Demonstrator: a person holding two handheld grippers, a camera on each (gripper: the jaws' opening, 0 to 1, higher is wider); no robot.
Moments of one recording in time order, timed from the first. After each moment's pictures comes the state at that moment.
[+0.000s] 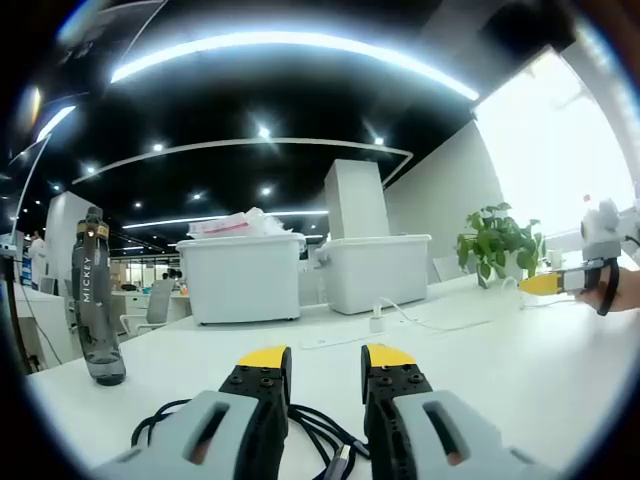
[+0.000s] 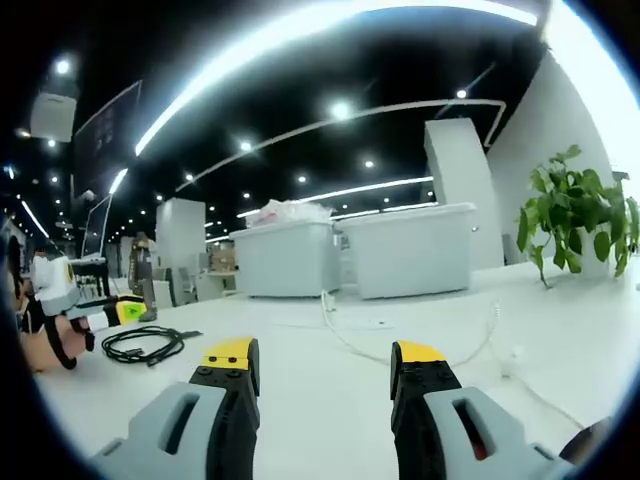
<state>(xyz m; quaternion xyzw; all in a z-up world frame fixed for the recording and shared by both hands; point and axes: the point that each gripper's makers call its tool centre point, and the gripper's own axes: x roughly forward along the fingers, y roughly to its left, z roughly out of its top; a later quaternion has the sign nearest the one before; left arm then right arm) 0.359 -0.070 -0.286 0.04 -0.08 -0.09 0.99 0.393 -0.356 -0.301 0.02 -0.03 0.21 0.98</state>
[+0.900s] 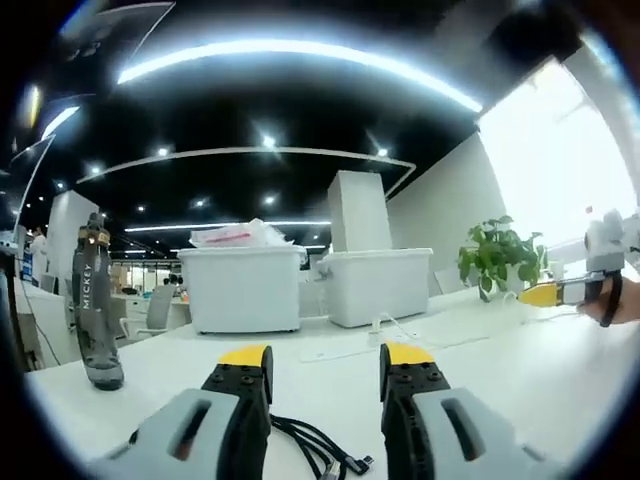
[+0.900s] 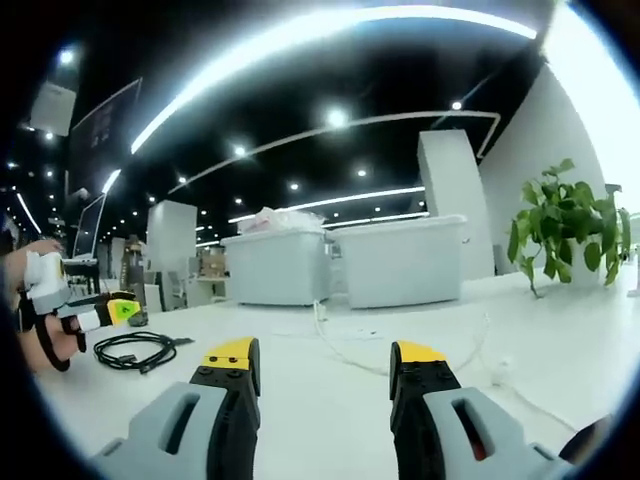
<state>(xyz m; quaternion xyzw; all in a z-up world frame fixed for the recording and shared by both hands) 0.356 -0.077 -0.274 0.04 -0.11 -0.08 0.99 0.396 -0.364 -0.290 0.03 -0.05 0.18 0.98</state>
